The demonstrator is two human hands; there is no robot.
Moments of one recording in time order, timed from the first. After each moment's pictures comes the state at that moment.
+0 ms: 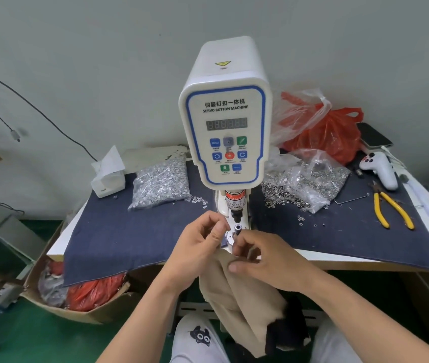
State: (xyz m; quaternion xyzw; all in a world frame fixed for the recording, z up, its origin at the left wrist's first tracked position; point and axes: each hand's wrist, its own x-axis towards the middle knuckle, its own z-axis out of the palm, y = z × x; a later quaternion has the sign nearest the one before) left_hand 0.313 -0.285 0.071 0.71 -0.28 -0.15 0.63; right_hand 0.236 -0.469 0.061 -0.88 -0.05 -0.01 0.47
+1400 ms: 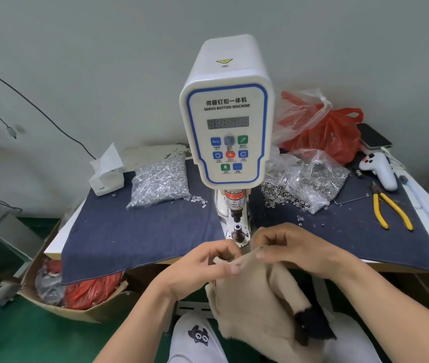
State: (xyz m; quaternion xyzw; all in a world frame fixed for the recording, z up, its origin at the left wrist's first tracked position) left_hand 0.313 -0.274 0.057 0.67 -0.37 -0.35 0.54; right_hand 0.231 -0.507 0.083 -0.75 -0.11 0.13 0.64
